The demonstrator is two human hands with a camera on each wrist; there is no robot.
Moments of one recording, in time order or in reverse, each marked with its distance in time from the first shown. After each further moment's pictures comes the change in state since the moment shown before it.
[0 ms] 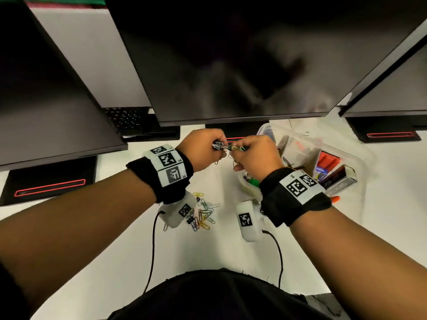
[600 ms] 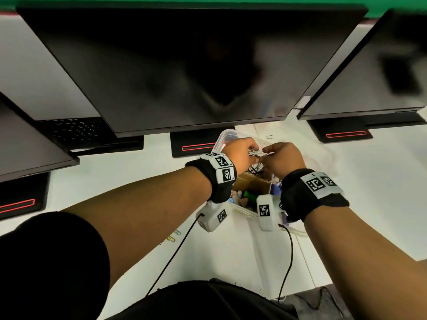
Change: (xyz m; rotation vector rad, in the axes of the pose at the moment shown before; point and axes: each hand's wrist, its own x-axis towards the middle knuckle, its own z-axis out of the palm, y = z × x) left_hand 0.080 0.099 0.114 -0.102 -0.099 0.047; right_hand 0.029 0.088 -0.111 -0.130 0.234 0.266
